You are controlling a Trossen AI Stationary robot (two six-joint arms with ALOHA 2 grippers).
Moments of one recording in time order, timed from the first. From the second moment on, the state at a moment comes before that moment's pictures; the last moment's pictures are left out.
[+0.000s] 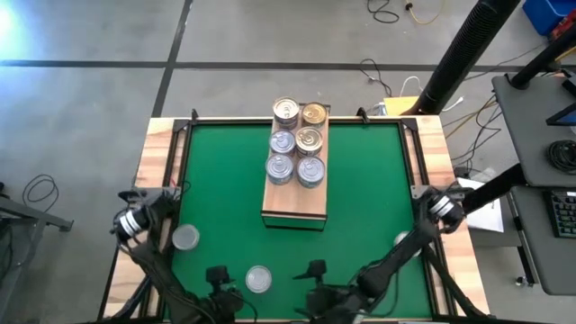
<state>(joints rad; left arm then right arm) -1.00 2.05 1.54 -1.06 -0.48 -1.13 0.74 2.04 1.43 -0.09 0.63 0.29</state>
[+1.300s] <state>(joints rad) -0.90 2.08 1.21 -0.67 -0.86 -1.18 0.44 2.35 1.52 0.22 0.24 0.20</state>
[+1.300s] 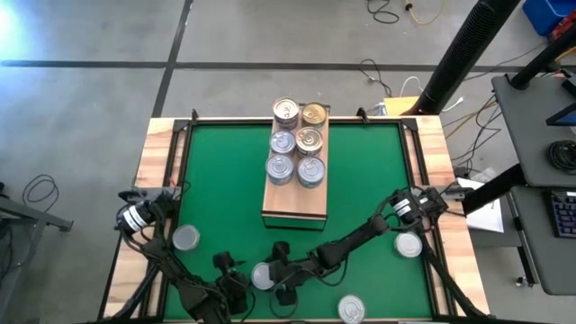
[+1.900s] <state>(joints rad) -0.89 2.09 1.23 -0.64 -0.94 -1.24 0.43 2.43 1.52 0.18 0.31 0.13</state>
